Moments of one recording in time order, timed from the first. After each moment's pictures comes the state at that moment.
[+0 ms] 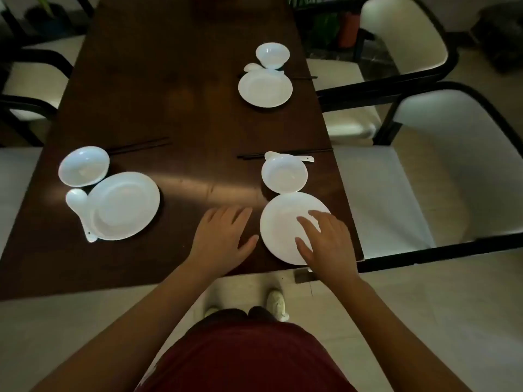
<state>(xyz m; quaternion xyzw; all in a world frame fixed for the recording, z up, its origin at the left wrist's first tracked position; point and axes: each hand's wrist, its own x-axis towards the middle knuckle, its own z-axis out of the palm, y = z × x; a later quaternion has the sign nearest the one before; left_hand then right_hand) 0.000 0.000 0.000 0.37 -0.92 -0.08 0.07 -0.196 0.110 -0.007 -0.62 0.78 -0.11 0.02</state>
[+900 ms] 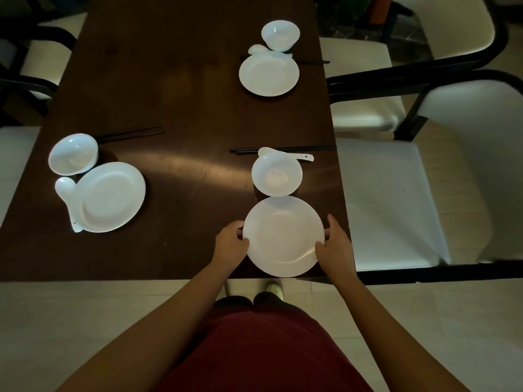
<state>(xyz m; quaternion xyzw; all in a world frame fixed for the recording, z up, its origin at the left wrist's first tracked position) -0.076 0.006 -0.068 0.64 -0.59 -0.49 0.09 -0.268 0.094 -0.072 -0.35 0.84 -0.23 0.35</state>
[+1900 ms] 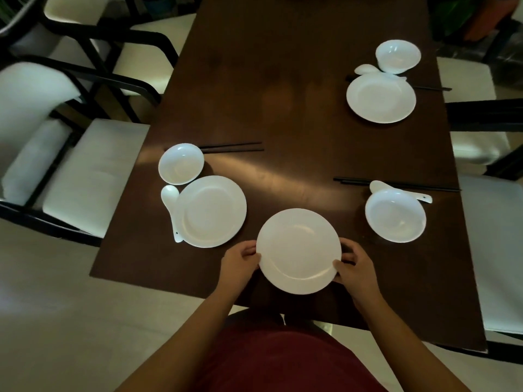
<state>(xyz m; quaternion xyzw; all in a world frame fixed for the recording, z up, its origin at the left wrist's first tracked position) 0.101 -0.063 -0.065 0.69 -0.46 -0.53 0.20 -0.127 -0.007 -0.085 -0.26 0.74 -0.36 0.50</state>
